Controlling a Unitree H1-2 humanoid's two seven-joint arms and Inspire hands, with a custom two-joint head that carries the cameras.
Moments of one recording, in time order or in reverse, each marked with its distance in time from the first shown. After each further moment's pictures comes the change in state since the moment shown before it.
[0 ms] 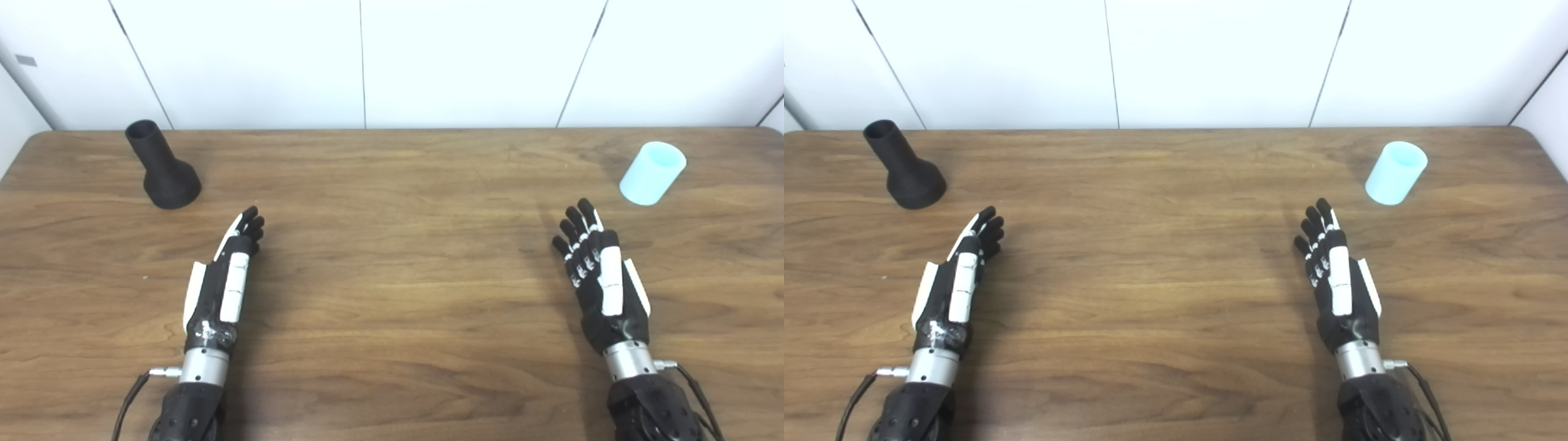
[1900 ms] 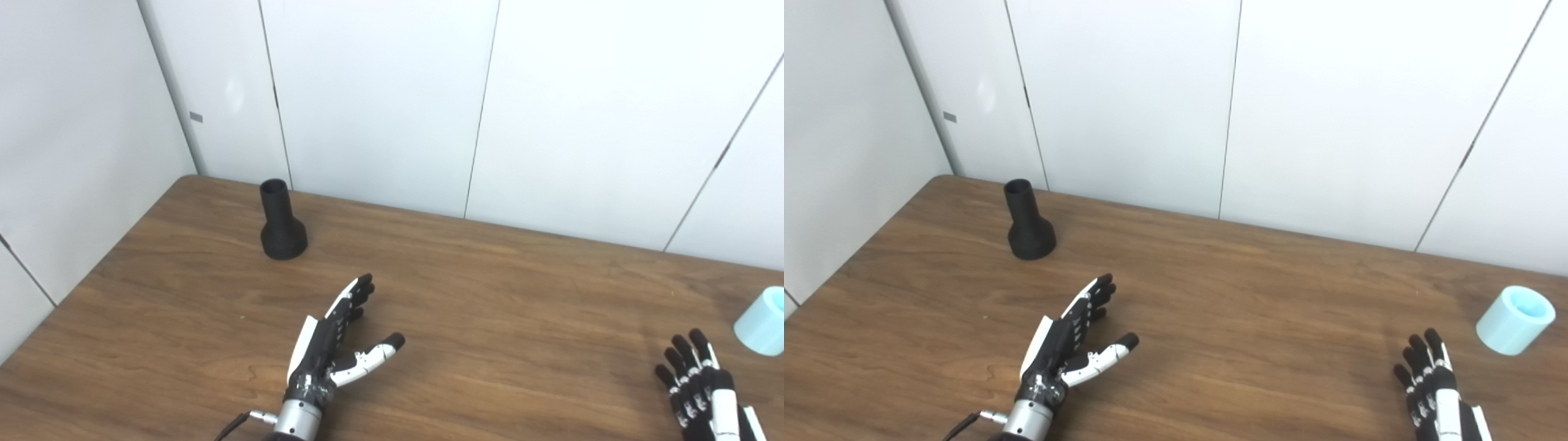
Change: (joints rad) left arm -0.013 -0.098 -0.007 0.070 0.049 -0.158 0.085; right arm -0.024 -0.052 -0.023 0.067 0.026 -0.053 0.047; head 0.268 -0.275
